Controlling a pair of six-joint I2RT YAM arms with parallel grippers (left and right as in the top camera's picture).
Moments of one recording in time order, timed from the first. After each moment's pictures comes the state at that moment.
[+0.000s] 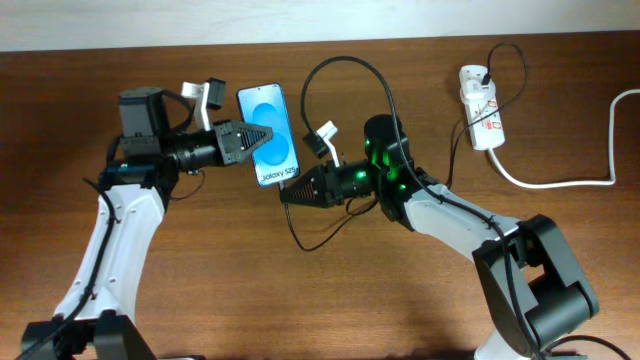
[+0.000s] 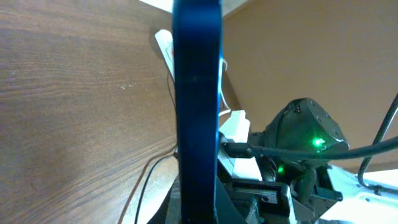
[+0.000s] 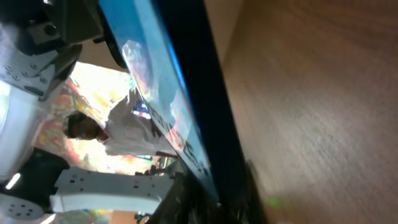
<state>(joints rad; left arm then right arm) 0.03 1.54 1.13 -0.32 1.09 -0.34 0.45 1.80 0.99 0.49 -1.26 0.99</state>
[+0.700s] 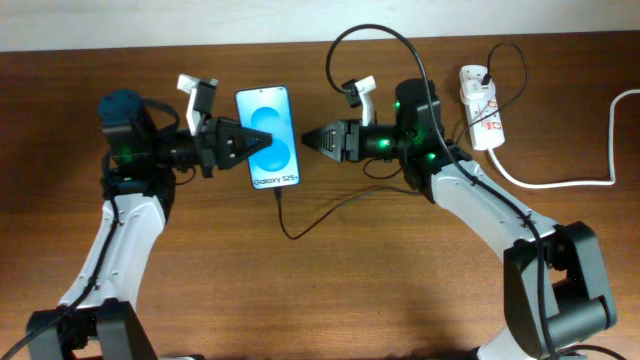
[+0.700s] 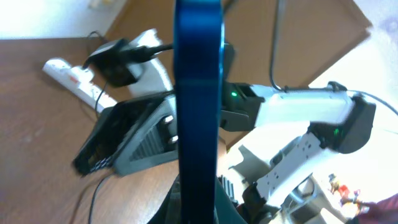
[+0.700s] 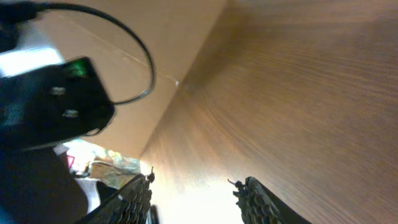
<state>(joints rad) 0.07 1.55 1.02 0.36 1.54 -0.51 0.32 1.76 1.14 0.21 -0.99 0.60</state>
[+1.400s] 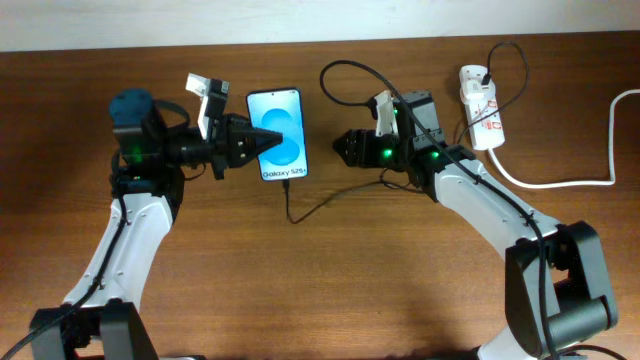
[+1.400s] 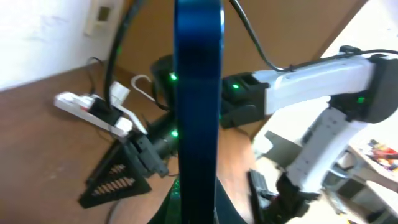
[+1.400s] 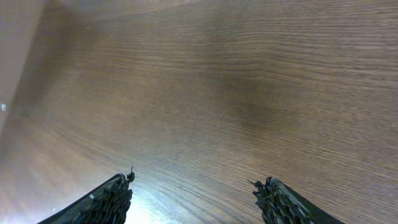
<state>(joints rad) 0.02 1.55 1.02 0.42 1.50 -0.33 0.30 1.76 1.14 -0.15 -0.42 0.39</state>
